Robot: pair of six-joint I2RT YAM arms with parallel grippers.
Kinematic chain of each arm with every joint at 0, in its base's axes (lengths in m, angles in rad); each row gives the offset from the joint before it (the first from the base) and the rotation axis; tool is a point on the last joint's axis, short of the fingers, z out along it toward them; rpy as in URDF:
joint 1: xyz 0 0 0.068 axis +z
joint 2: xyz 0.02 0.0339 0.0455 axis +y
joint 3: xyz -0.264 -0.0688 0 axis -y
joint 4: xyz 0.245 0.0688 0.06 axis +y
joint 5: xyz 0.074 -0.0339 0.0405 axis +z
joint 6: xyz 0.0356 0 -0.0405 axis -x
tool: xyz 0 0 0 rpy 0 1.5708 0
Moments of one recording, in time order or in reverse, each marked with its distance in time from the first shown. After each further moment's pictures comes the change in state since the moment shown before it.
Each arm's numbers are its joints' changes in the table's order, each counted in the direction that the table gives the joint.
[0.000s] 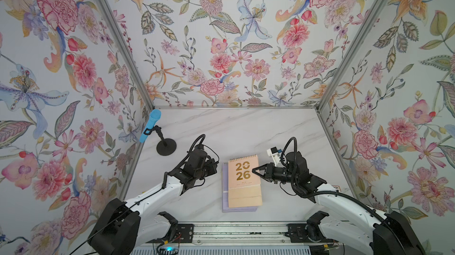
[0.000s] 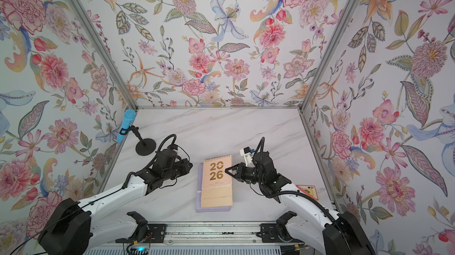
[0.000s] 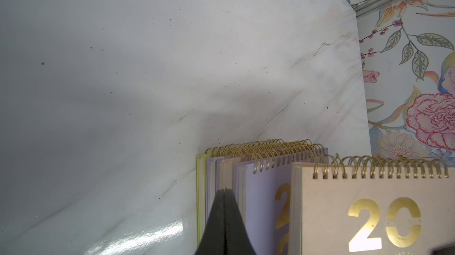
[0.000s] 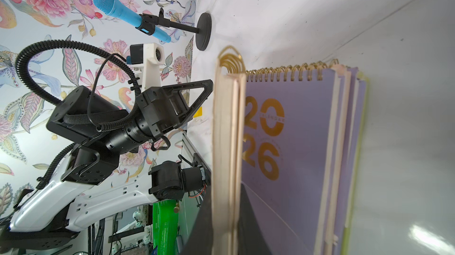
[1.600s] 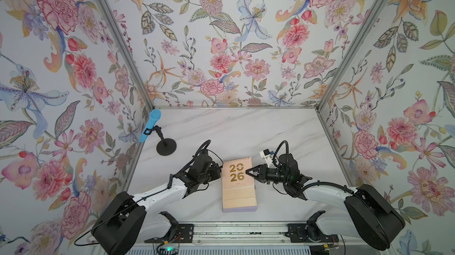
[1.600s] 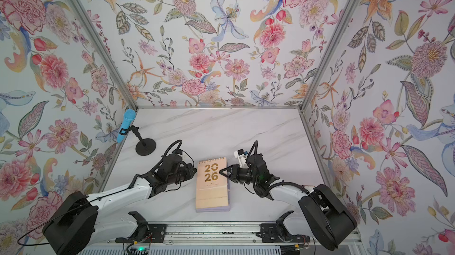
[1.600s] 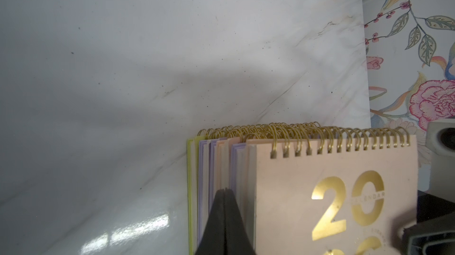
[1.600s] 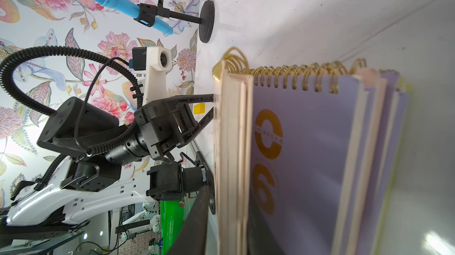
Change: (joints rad) left arm -0.068 0.047 -0.049 -0.087 0.005 0.055; right arm 0.030 0.258 -0.066 -0.370 0.040 -0.051
